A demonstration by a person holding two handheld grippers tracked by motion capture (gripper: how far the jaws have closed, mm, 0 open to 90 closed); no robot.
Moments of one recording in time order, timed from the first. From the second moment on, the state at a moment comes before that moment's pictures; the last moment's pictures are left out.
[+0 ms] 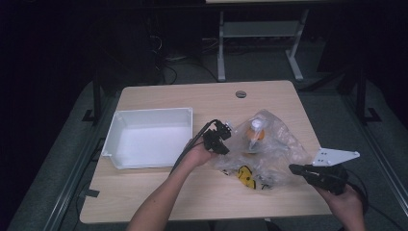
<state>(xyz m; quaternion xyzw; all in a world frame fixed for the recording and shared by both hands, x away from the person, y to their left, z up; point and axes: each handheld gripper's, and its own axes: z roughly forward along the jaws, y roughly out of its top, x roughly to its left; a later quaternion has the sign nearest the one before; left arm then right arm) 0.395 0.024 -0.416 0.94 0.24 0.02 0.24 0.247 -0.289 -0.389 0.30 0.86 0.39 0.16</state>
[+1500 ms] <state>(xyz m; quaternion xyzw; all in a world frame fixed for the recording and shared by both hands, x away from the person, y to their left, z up) 0.366 -0.008 -0.317 0.93 0.15 0.06 0.34 0.246 -0.313 -0.390 0.34 0.82 0.42 0.17</state>
